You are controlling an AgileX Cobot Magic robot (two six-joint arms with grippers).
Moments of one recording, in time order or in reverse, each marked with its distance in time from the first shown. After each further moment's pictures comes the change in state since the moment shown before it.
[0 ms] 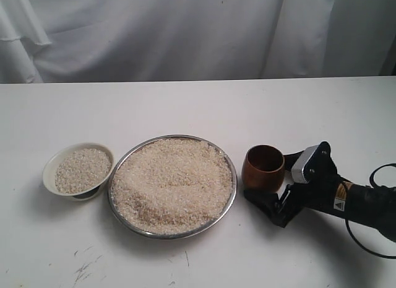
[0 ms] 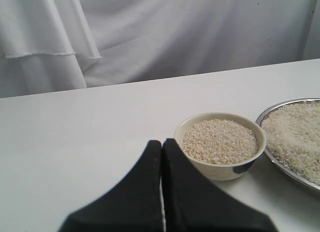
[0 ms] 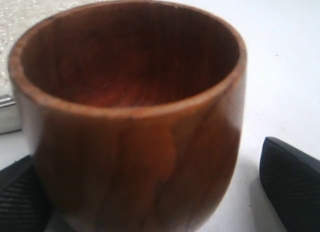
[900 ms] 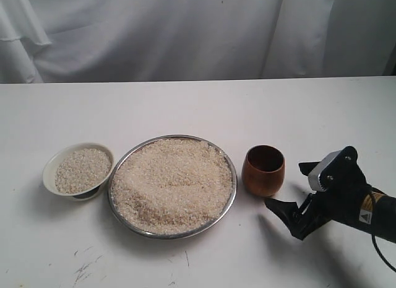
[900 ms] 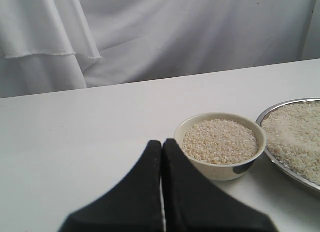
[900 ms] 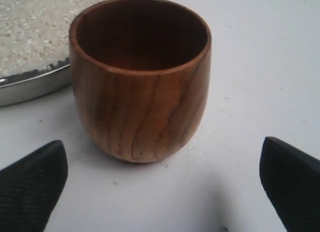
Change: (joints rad) left arm 0.000 0.000 0.000 0.000 0.000 0.000; right arm 0.000 -0.247 0.251 0.183 0.124 -0.071
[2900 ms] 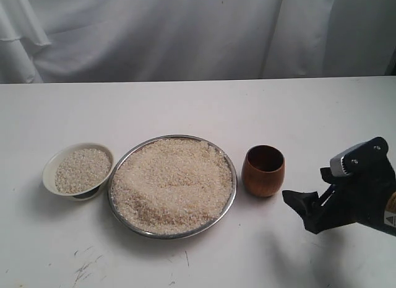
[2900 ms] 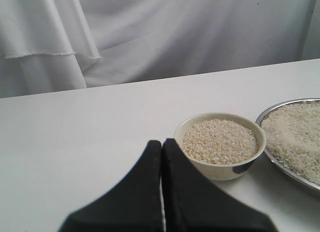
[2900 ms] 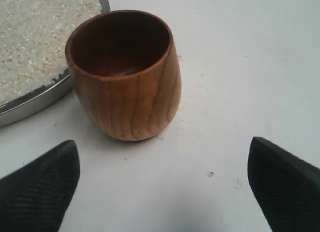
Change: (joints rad) left arm 0.000 0.000 0.000 0.000 0.000 0.000; right arm 0.000 -0.291 0.106 0.019 0.233 0.279
